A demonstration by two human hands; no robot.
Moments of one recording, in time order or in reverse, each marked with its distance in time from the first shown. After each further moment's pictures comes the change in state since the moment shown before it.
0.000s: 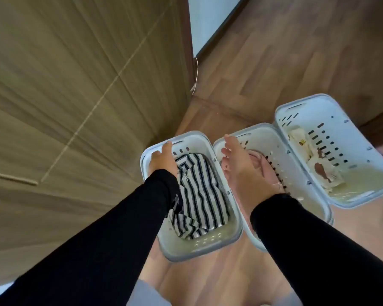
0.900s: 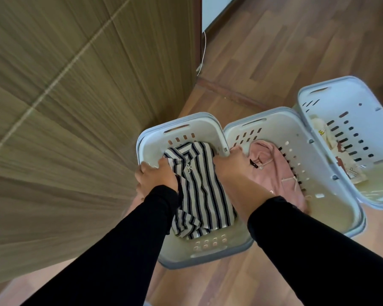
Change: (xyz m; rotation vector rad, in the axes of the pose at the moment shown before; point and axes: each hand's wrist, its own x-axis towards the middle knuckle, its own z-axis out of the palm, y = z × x) left_hand 0.033 -0.100 0.011 0.160 0.277 -0.144; right_hand 0.041 0.069 0.028 -0.835 0.332 -0.112
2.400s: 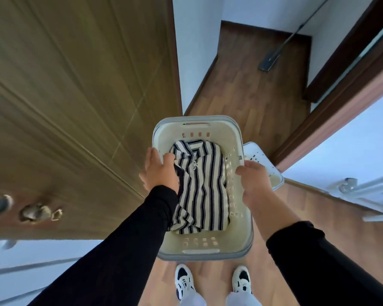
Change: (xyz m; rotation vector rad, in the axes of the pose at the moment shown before) left_hand -0.349 0.256 -0.481 -0.052 -0.195 0.548; right_hand -0.501 -0.193 -0.394 0.761 0.112 0.143
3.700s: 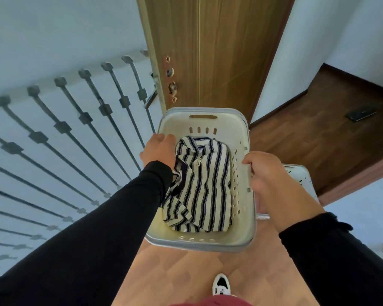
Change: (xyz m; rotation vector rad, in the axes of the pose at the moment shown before) left_hand -0.293 -0.081 -0.172 -0.288 0.429 -0.178; right_hand -0.220 0.089 -0.100 -0.156 -0.525 -0.122
